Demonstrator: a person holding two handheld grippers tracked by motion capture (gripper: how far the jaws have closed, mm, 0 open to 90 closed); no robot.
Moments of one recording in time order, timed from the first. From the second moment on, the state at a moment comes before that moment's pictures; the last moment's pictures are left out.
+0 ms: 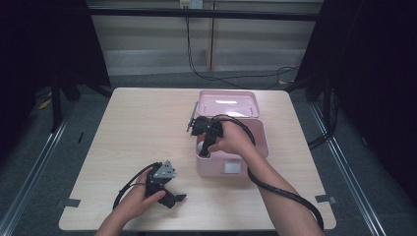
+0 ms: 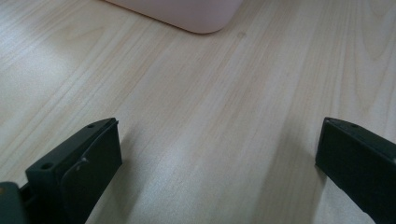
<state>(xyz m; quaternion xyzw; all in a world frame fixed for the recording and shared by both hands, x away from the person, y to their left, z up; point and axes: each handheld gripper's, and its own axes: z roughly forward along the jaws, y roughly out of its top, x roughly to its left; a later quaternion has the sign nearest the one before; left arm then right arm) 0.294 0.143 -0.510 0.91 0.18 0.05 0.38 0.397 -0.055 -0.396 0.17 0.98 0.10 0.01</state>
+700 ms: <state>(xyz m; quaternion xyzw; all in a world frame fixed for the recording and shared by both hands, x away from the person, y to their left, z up) 0.294 0.143 -0.510 0.91 0.18 0.05 0.38 0.399 -0.053 -0.409 0.16 0.98 0.08 0.01</state>
